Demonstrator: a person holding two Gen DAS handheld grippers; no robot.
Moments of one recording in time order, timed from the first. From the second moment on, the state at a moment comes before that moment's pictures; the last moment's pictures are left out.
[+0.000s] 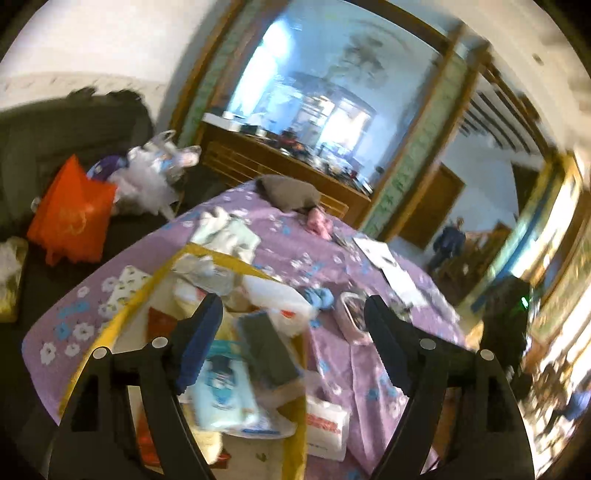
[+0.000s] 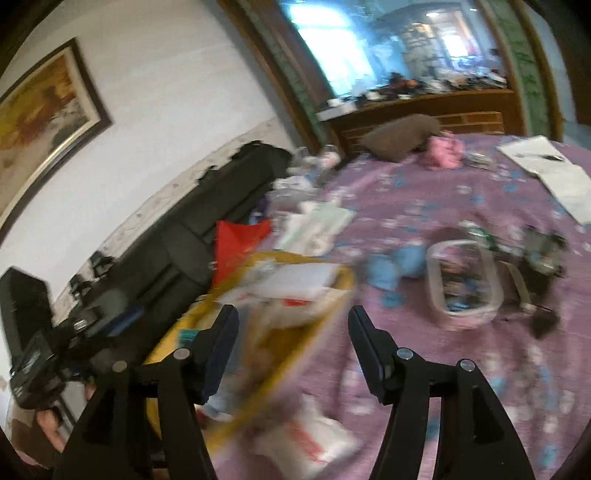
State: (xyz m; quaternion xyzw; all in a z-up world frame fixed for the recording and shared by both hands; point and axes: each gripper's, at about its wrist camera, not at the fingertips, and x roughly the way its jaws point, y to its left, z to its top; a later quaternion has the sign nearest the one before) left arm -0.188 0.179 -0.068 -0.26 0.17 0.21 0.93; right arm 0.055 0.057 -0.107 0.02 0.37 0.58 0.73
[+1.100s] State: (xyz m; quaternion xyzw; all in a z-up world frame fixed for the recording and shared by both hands) left arm -0.085 0.079 -0.153 -0.13 0.46 0.10 0.87; right arm 0.126 0.007 -0.170 0.08 0.44 0.47 0.76
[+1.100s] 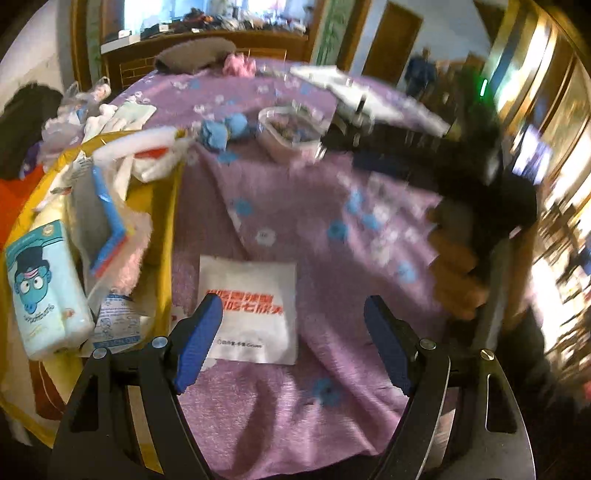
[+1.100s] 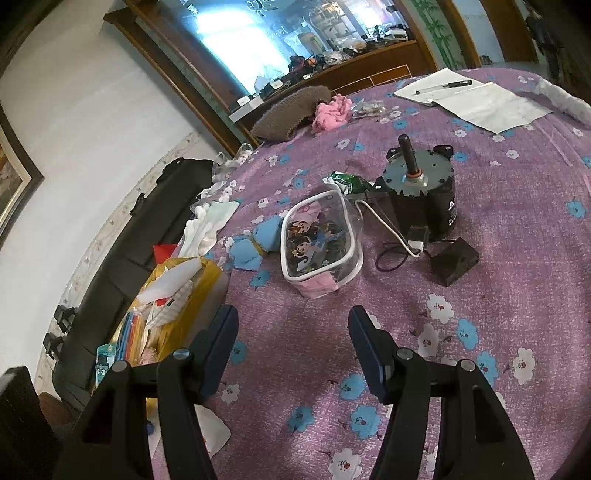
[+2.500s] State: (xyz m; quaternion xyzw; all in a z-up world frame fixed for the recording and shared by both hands) left arm -0.114 0.129 -0.127 -0.22 0.38 0.09 0.89; right arm 0.083 0.027 -0.162 0.03 0.44 0.58 0.68
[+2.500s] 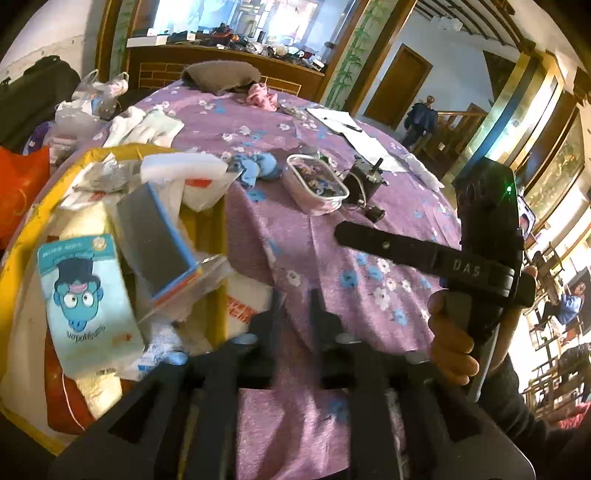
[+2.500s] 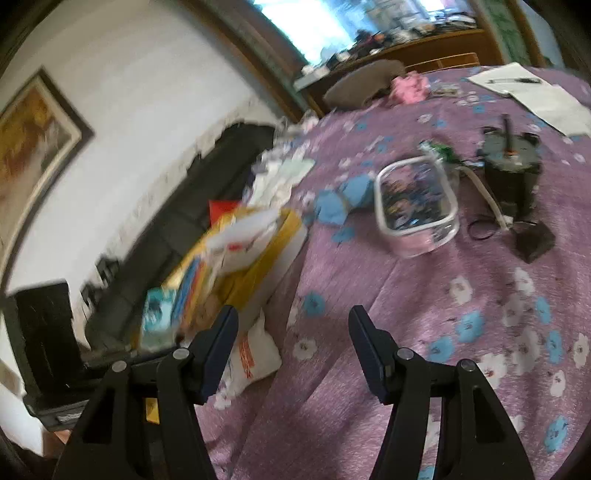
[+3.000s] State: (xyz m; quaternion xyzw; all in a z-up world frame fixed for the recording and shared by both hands) left arm -0.109 0.103 -0.159 -0.13 0.42 0.10 0.89; right arm 0.140 0.073 -0.160 -0.03 0.44 0.43 0.79
